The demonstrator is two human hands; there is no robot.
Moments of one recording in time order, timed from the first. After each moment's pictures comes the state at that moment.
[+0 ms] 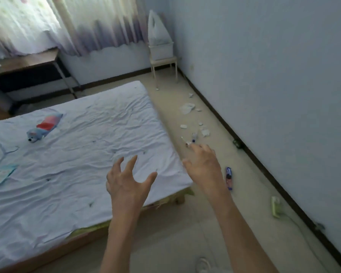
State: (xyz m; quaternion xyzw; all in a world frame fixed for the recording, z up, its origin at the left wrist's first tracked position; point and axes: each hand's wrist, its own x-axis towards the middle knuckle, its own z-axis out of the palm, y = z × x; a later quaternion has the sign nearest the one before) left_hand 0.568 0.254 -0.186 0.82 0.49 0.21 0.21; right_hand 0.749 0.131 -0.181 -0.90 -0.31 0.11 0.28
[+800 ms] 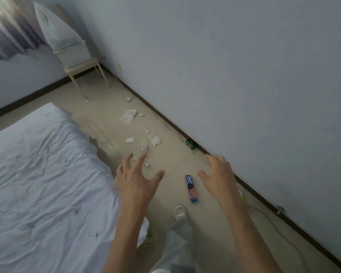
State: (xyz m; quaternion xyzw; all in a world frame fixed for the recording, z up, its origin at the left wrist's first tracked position) left_hand 1.015 0.255 -0.251 0.92 0.31 0.07 0.23; right_hand 1.112 0.037 -0.272 -0.95 -0.09 0.11 0.26
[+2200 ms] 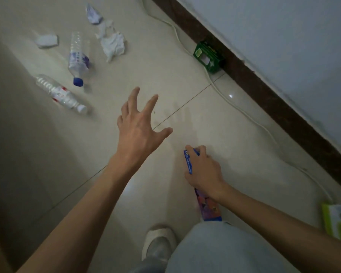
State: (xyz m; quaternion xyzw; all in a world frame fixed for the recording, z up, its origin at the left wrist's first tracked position) left_hand 1.378 0.337 -1.086 0.95 0.22 -0.02 0.20; right_hand 1.379 0.123 -1.201 -0.92 -0.22 0.30 0.08
